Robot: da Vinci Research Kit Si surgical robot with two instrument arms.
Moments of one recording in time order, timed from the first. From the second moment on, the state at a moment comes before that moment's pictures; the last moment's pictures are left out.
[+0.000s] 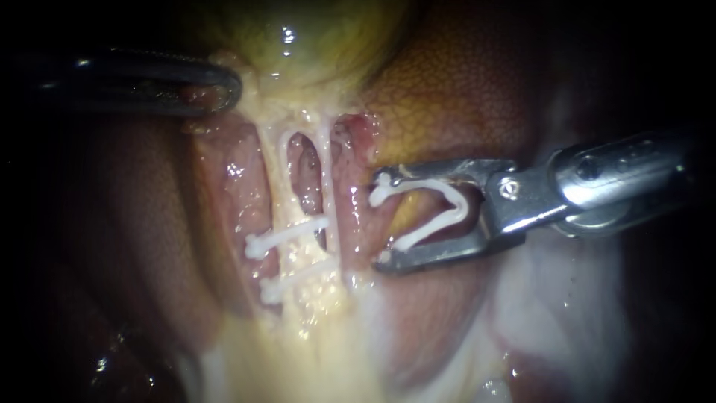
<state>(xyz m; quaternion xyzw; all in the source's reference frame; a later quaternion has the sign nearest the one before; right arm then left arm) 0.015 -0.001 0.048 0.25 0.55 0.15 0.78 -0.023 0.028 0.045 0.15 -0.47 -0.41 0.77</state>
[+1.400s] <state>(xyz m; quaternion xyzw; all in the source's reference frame) 0.021 0.001 0.057 0.37 0.59 0.20 0.69 -0.024 0.028 0.045 0.15 -0.47 -0.41 0.77</state>
